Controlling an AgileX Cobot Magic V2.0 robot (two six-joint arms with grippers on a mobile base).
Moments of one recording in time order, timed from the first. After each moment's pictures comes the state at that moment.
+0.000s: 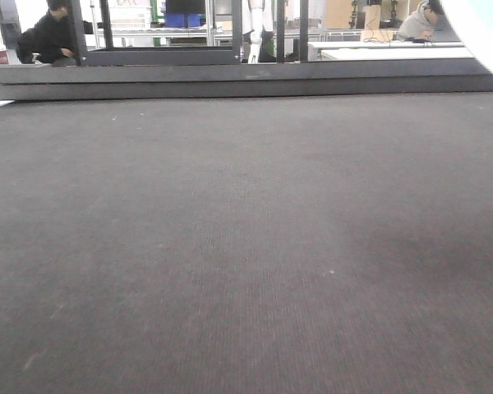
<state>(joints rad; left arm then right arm) -0.02 -0.01 0.03 -0.13 0.05 0.16 0.03 0.20 -0.33 0.16 0.18 -0.07</state>
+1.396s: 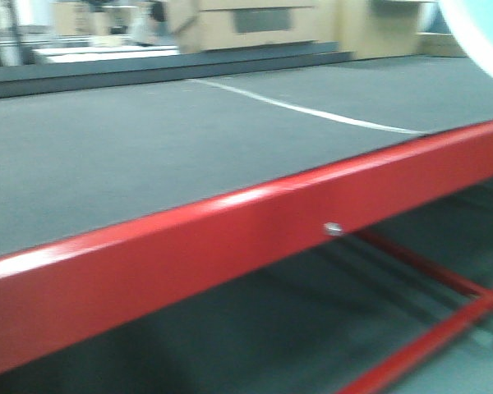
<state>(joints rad) -0.02 -0.01 0.03 -0.13 0.05 0.16 0.03 0.19 -0.33 0.16 0.18 -0.07</state>
